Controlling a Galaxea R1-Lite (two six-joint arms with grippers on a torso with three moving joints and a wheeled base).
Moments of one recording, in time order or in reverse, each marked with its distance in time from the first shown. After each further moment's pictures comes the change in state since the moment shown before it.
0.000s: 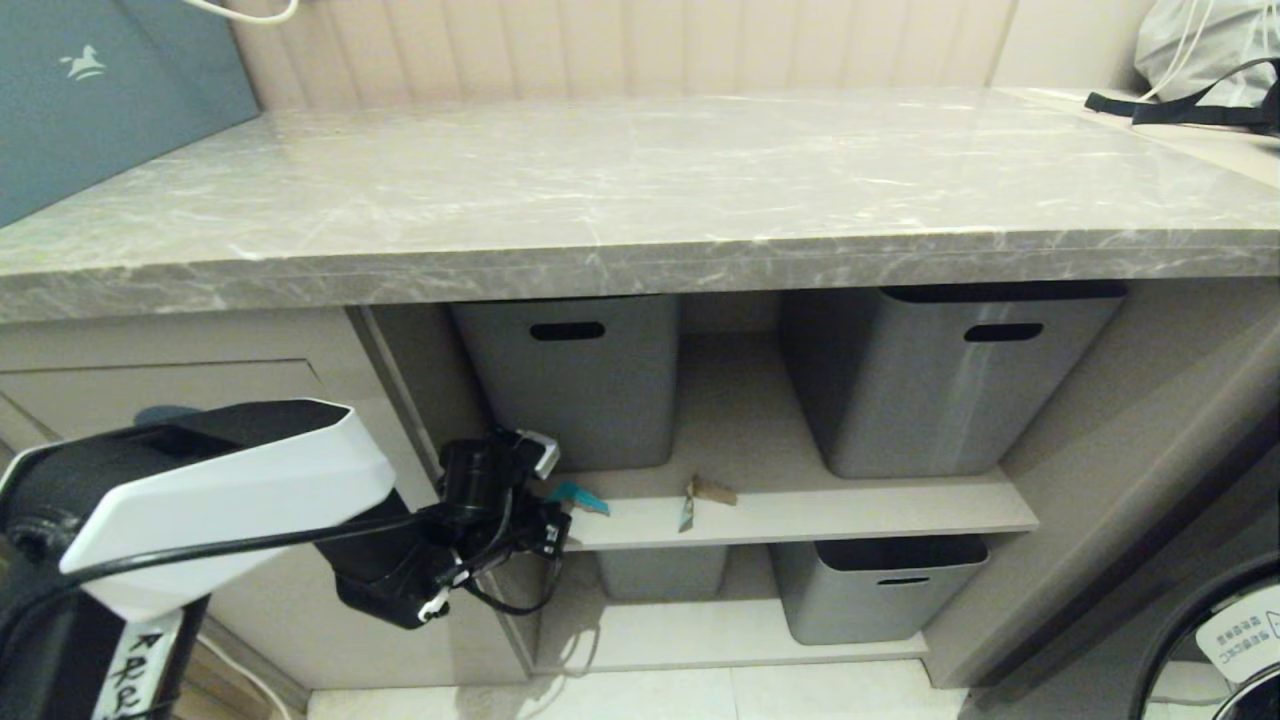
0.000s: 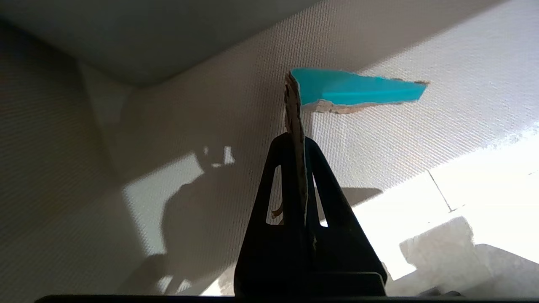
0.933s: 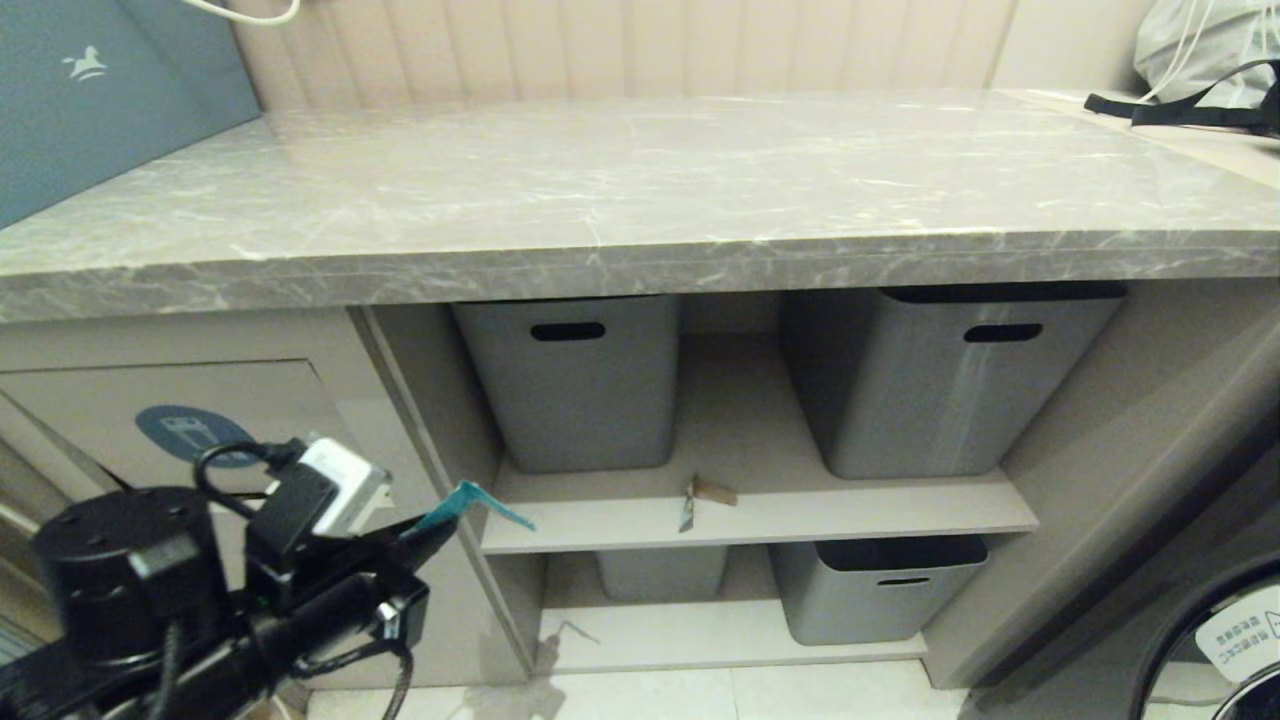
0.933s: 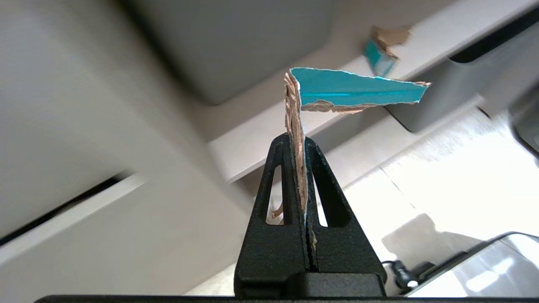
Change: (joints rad) left arm -0.035 -0.822 0.714 -0.163 -0.011 0.085; right arm 0.000 0.000 0.000 0.000 0.000 0.000
